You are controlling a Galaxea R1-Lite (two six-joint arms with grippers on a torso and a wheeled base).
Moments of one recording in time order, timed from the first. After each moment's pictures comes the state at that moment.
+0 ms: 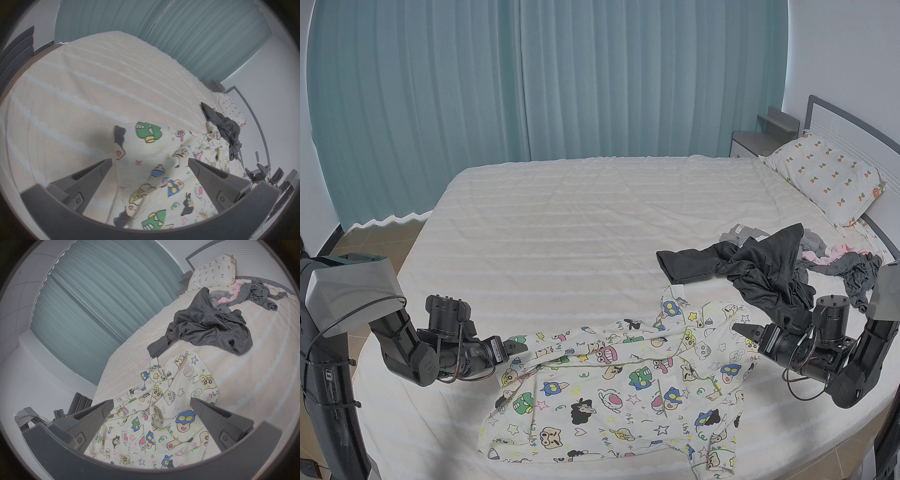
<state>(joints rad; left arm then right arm) -0.14 2.27 -0.69 -0.78 -0.24 -0.52 0.18 2.07 -0.25 -1.35 0.18 0.65</state>
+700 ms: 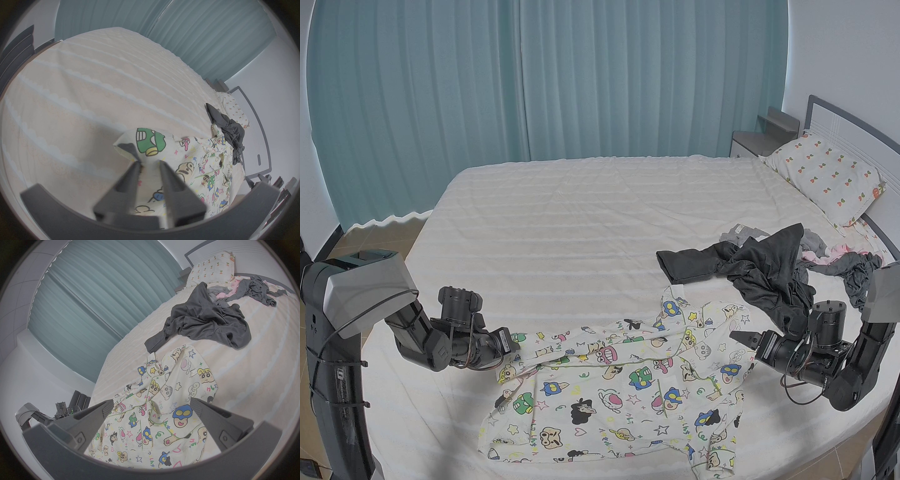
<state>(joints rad) -0.15 2.33 -0.87 -0.66 -0.23 -0.56 0.18 2.09 -0.25 -1.35 0.18 0.65</state>
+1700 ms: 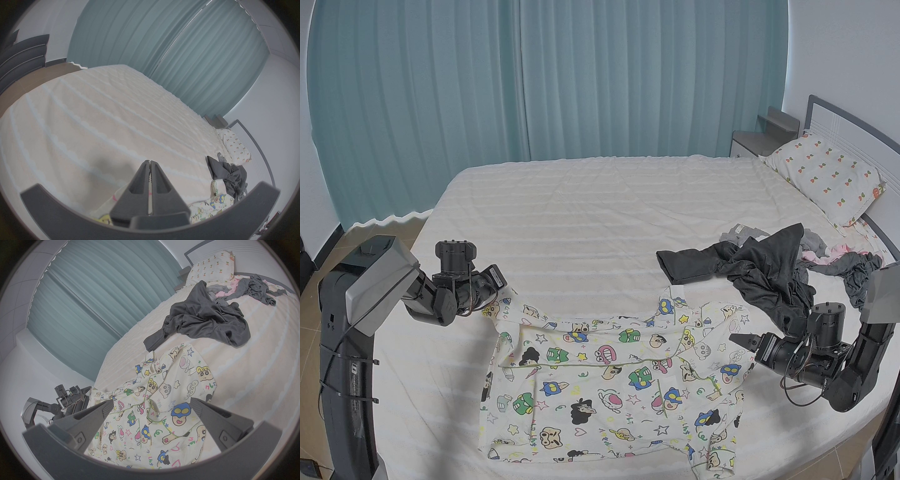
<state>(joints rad) -0.08 2.48 -1.37 -0.64 -0.08 -0.61 0.19 2.10 -0.24 -1.35 0.18 0.64</state>
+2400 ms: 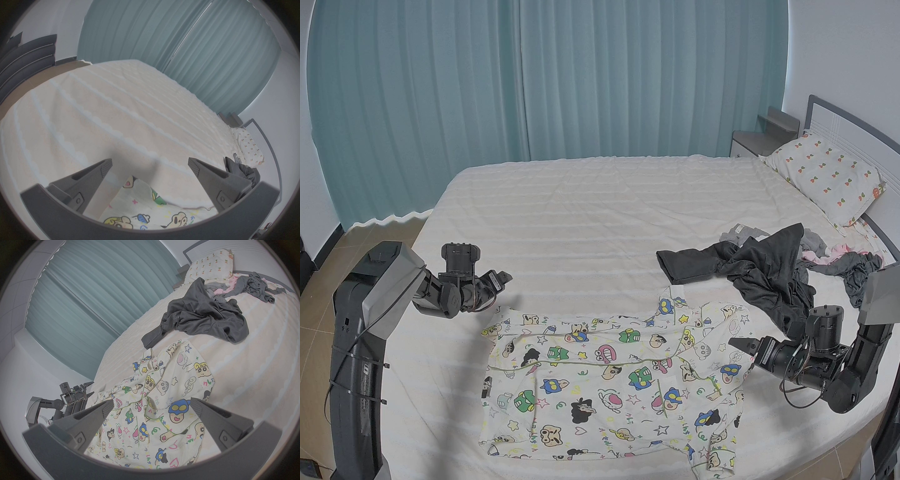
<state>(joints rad) -0.04 2.56 -1.53 -0.42 -0.05 -0.61 0.19 2.12 -0.23 -1.35 0.18 0.65</state>
